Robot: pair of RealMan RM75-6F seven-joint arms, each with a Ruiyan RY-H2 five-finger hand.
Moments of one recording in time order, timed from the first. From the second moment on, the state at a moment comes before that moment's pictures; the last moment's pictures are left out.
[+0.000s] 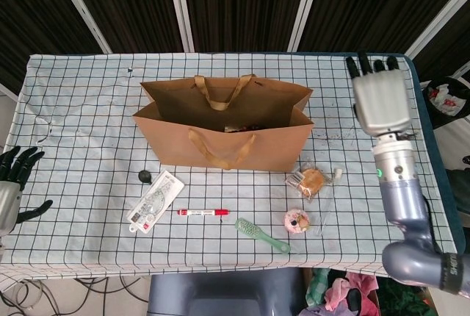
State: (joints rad) left arm -0.16 -1.12 -0.07 -1.56 1.54 1.53 0.02; right arm 0.87 -0.88 0.30 -2.01 -0.68 1.33 -0.96
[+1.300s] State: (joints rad) left arm -0.17 -1.18 -0.07 -1.56 1.52 1.49 0.17; right arm 0.71 -1.09 -0.03 -1.63 -1.29 0.86 -0.43
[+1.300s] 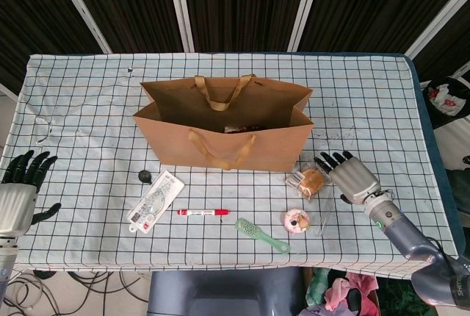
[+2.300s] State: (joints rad) left arm -0.18 -1.18 -0.06 -1.55 1.52 1.46 0.17; right arm 0.72 -1.36 0.00 -1.36 -1.38 0.84 -0.35
